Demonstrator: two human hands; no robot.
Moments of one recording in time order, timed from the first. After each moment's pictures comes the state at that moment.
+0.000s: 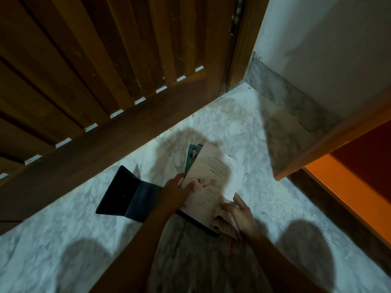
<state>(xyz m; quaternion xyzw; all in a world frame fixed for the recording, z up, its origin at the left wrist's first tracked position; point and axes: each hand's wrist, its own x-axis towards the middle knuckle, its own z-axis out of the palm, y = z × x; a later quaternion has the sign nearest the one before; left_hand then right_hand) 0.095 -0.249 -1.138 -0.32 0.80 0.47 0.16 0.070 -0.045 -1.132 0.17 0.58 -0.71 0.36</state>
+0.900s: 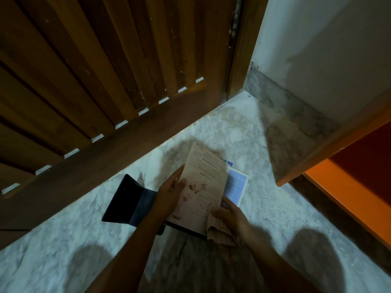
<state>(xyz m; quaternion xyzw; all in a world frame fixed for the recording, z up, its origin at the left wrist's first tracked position) 0.101 -0.259 -1.093 -0.26 0.73 0.63 0.02 0.063 -0.062 -1.133 0.03 0.70 -0.59 0.40</state>
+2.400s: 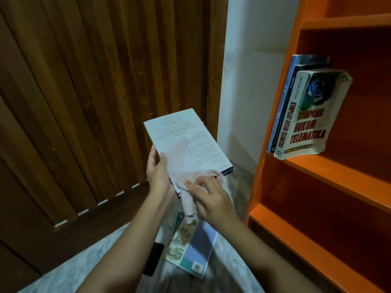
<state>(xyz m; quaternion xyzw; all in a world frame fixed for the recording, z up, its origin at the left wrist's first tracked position) 0.136 -0.169 -0.779 -0.21 0.41 0.83 -0.31 0.113 -0.030 -0.845 -0.47 0.74 -0.32 -0.35</state>
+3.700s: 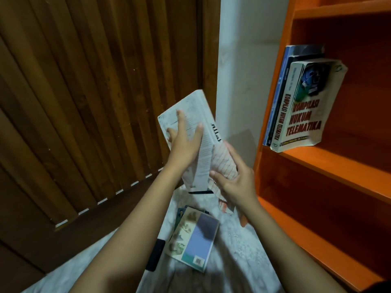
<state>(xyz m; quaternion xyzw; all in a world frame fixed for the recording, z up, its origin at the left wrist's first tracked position) 0.108 -0.137 -0.734 -0.12 0.82 0.52 -0.23 0.106 0.011 -0.797 -0.27 0.73 -0.62 -0.12</state>
